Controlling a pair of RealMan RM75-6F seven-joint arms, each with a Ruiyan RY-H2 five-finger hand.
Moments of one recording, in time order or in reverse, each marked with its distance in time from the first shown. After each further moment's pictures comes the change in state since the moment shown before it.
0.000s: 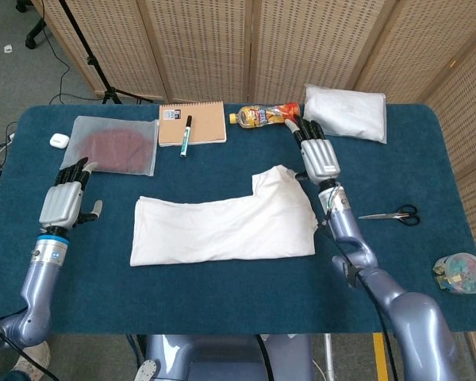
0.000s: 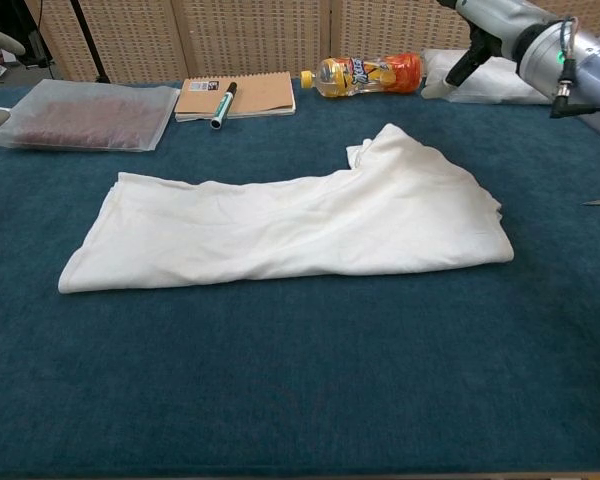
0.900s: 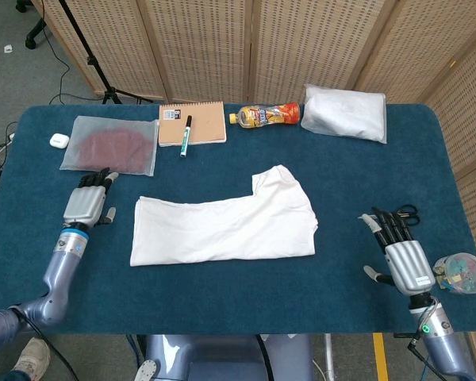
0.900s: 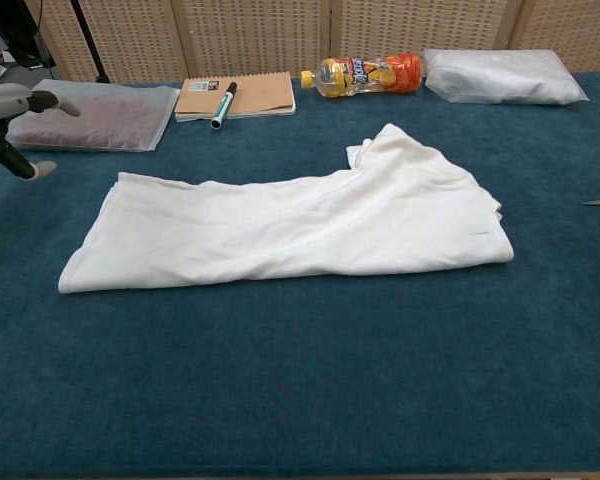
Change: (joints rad) left arm -0.115 -0.138 0.017 0.210 -0.124 -0.175 0.172; right arm -0.643 0.495 -0.323 -0.795 -0.256 0.540 -0.284
